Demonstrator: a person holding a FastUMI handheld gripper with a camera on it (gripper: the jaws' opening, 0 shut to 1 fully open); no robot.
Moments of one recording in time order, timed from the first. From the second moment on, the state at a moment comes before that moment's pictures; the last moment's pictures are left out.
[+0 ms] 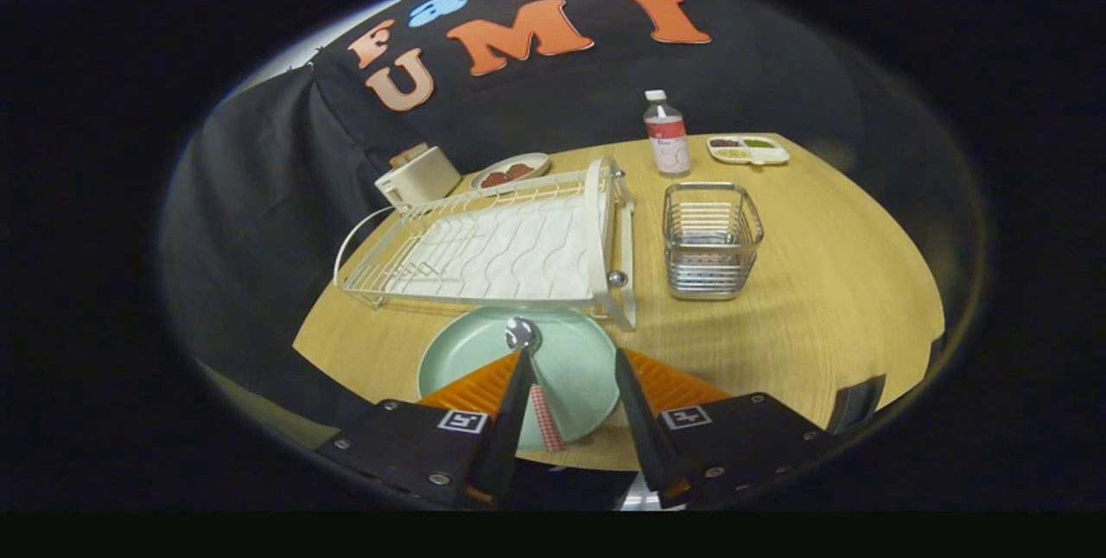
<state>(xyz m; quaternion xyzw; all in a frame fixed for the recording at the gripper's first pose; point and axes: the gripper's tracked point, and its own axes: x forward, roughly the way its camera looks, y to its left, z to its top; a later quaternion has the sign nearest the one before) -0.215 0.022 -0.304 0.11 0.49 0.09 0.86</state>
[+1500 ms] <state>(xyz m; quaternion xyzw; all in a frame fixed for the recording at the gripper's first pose) -0.053 -0.022 -0.111 0.02 0.13 -0.03 0.99</state>
